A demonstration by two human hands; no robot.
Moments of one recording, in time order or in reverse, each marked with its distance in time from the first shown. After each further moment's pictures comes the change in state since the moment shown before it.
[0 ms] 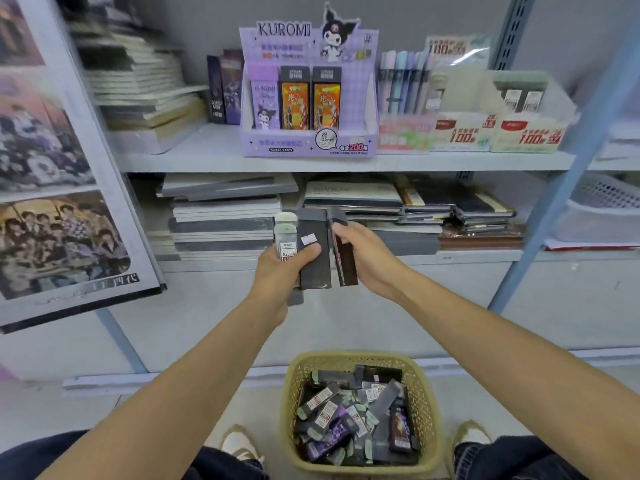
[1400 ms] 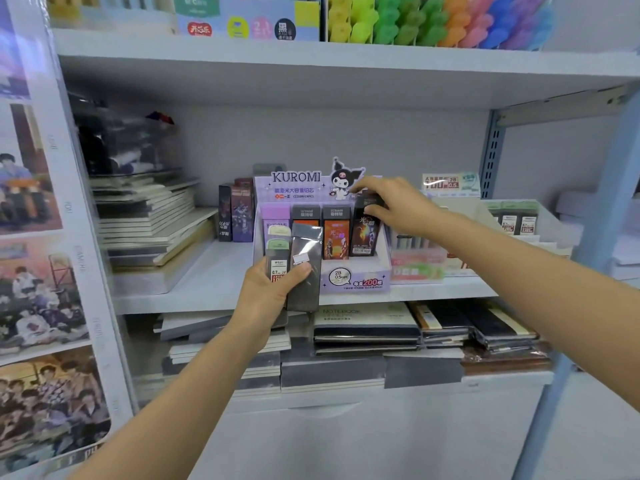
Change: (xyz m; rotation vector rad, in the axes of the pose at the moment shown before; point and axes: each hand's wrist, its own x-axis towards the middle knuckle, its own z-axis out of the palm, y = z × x) left_hand 0.109 0.129 0.004 0.119 -0.112 0.292; right_hand 0.114 -0.236 -0.034 -1.513 0.198 -0.642
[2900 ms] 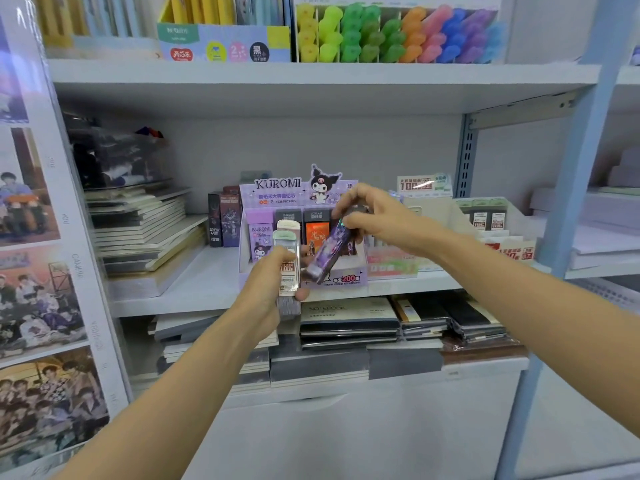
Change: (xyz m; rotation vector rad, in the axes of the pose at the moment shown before) left_hand -0.028 0.041 0.040 -0.200 -0.094 -0.162; right_hand -0.057 -0.031 -0.022 0.797 -0.097 0.142
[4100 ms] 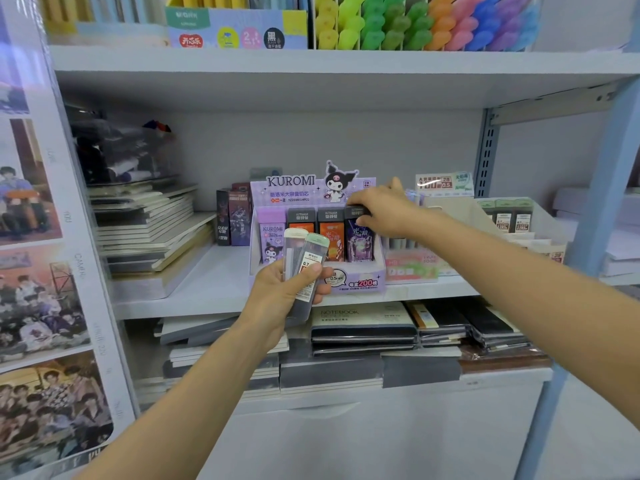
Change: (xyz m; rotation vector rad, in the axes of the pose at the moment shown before) left_hand 0.019 -0.020 -0.027 0.086 -0.074 0.091; right_hand 0.069 0.026 -0.001 -1.020 0.026 -0.034
